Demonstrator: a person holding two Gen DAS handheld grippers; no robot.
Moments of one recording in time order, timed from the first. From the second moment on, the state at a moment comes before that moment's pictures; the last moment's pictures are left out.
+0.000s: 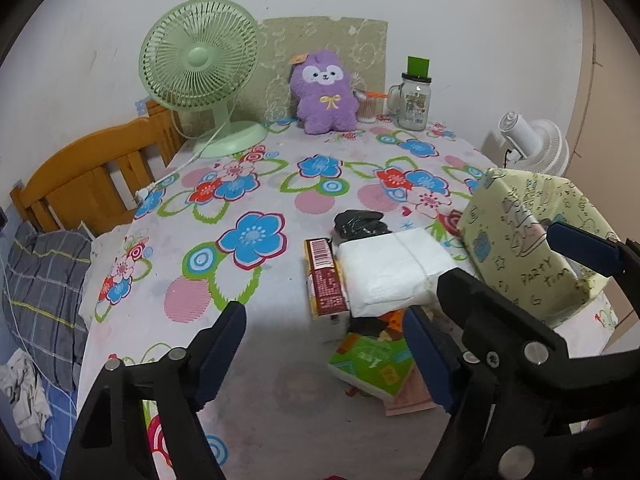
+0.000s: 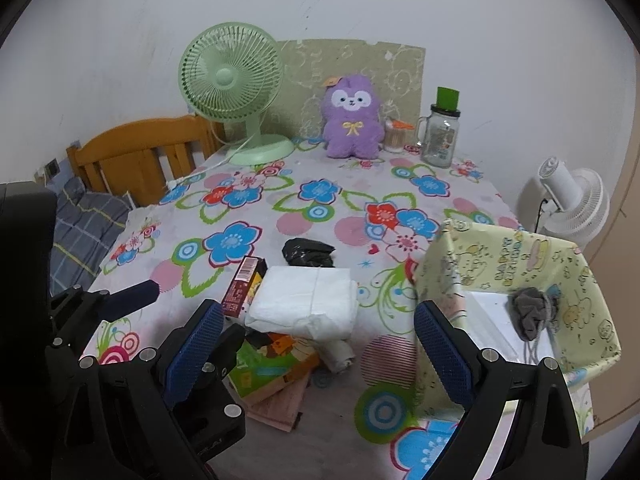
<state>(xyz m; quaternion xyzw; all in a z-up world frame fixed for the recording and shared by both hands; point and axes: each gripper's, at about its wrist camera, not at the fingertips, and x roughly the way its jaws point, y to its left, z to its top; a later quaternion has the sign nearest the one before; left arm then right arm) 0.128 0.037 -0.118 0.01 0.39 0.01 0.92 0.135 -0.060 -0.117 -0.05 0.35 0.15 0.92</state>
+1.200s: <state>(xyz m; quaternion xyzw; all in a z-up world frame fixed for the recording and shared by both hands) 0.179 0.056 -0.159 -0.03 0.43 -0.01 0.90 0.203 -0.032 -0.167 -0.04 0.42 0.14 0.90</state>
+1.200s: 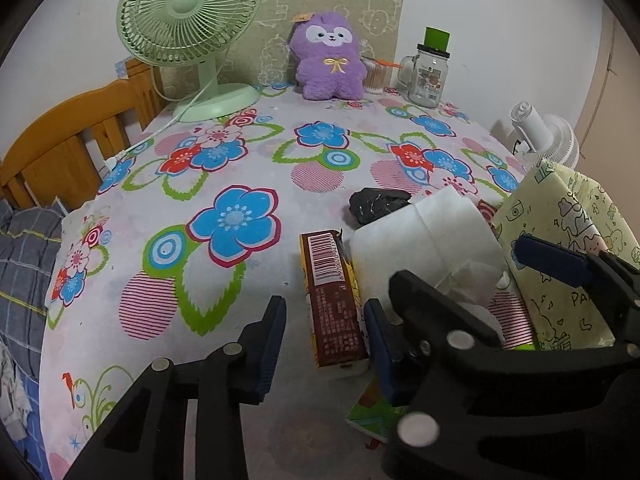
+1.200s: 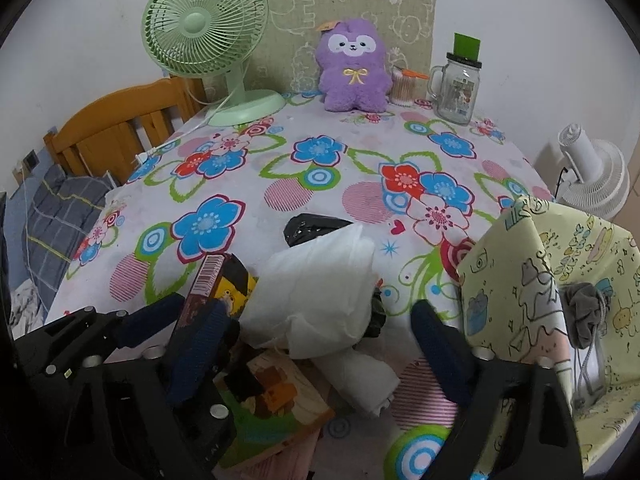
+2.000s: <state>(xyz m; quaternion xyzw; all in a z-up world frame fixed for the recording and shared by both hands) 0.166 0.042 -0.140 0.00 0.41 -0.02 0.91 0.178 -0.043 -0.144 -0.02 0.39 0.16 0.91</state>
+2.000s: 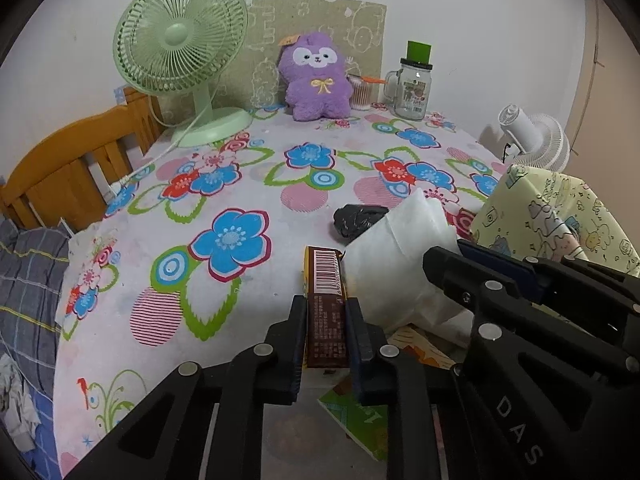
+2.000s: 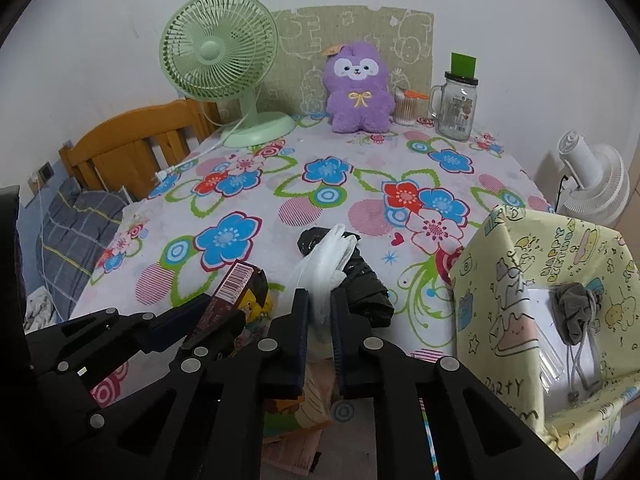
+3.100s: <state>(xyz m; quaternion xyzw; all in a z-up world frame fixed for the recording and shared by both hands) 0.120 0.013 -0.084 0.03 0.34 -0.02 0.94 0.127 -0.076 -0.089 -0.01 0.33 0.15 0.93</state>
